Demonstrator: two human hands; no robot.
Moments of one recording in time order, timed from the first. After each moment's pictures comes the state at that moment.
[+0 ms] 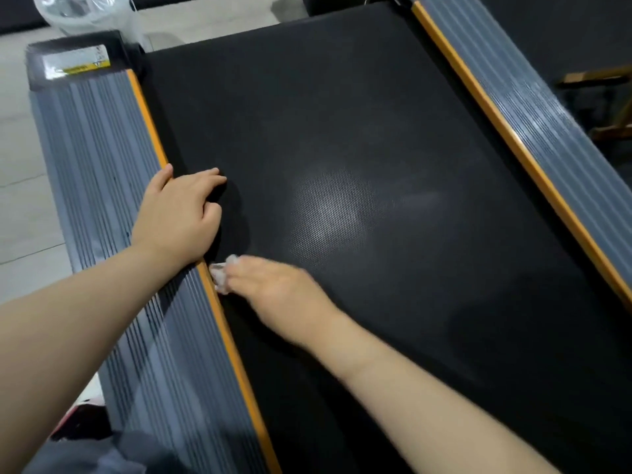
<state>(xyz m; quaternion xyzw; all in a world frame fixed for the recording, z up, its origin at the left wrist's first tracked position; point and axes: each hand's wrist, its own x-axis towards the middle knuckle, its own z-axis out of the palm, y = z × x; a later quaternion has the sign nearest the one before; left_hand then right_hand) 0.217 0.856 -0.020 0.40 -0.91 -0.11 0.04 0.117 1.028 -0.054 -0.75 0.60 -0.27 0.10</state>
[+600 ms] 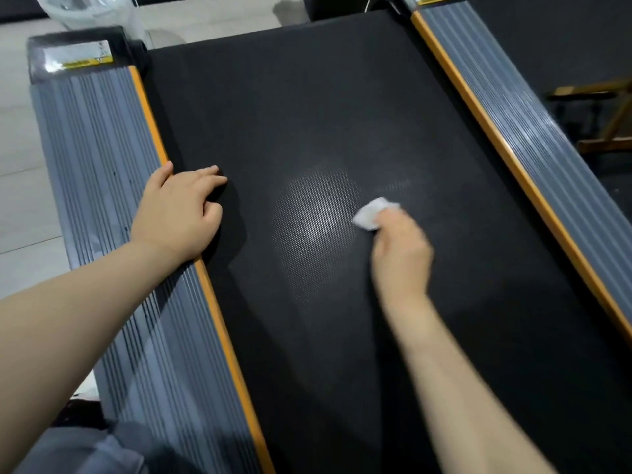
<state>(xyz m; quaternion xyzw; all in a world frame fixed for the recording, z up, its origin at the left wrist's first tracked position) 0.217 0.859 -0.018 0.40 -0.91 -0.10 0.04 -0.006 1.072 -0.036 -0.40 0.86 -0.32 -0.06</state>
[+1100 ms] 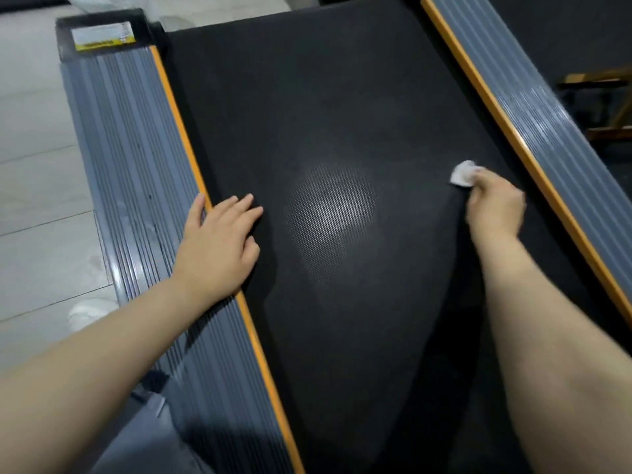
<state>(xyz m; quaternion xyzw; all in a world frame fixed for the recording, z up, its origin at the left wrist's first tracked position) 0.245 0.949 -0.022 0.37 -0.92 -0.11 -0.01 -0.132 1.114 -0.023 -0.31 0.93 -0.18 -0.04</state>
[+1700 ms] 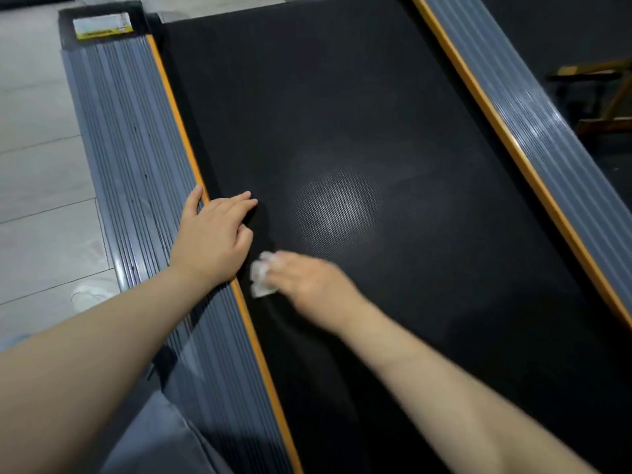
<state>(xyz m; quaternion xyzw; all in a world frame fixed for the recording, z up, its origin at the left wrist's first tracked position) 0.247 0.973 -0.017 0.38 -0.92 -0.12 0.01 0.106 1.122 -0.044 -0.76 0.59 -0.24 0.11</state>
